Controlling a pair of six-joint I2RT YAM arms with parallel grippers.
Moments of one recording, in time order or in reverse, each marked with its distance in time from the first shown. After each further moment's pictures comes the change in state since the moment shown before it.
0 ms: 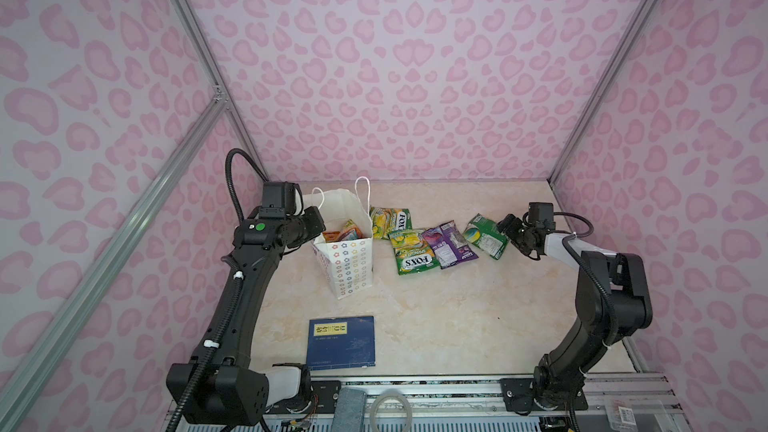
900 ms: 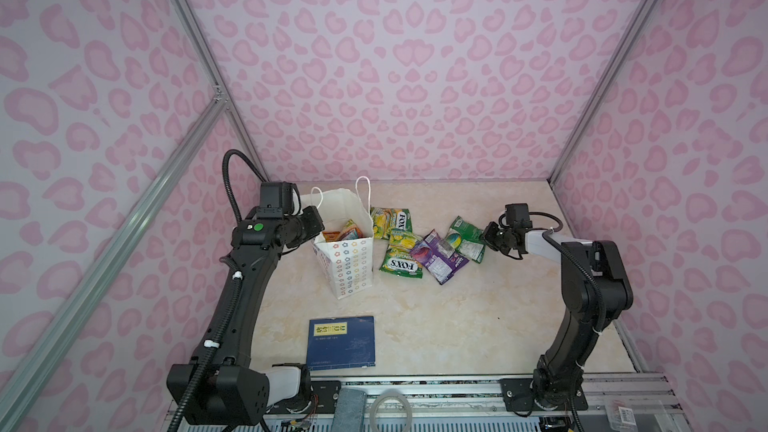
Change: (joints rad) left arm 0.019 -0.002 -0.004 0.009 0.036 -0.003; right arm 0.143 0.084 0.031 -0.017 -0.109 -0.032
